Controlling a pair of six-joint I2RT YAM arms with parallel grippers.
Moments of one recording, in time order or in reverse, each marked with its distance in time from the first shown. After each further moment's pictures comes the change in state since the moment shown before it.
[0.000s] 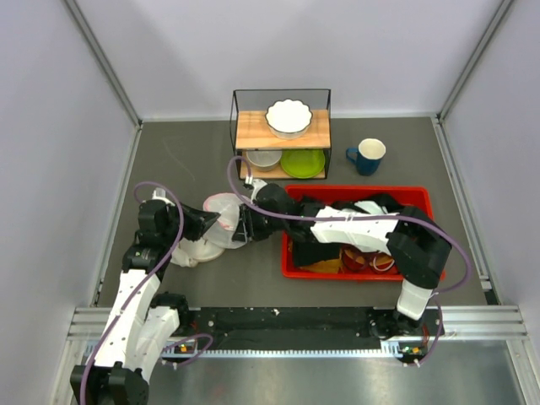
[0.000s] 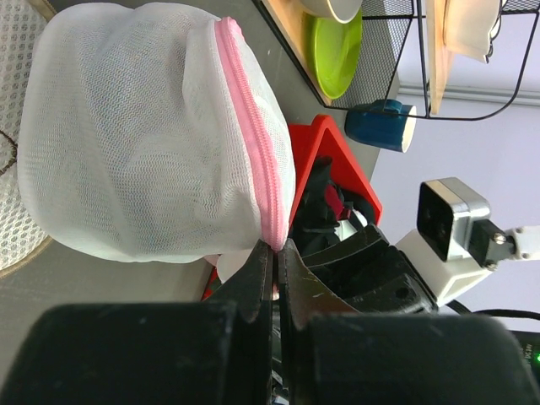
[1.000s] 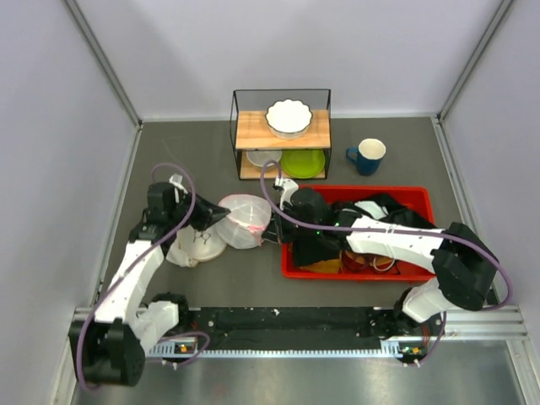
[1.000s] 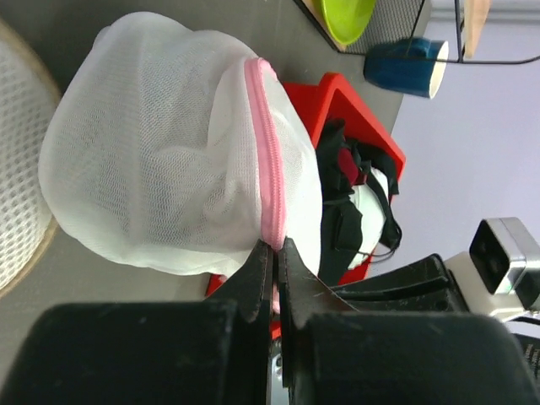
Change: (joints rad) left arm -0.012 0.205 0.070 0.040 0.114 0.102; right arm -0.071 -0.279 -0.282 0.046 0.024 -0.107
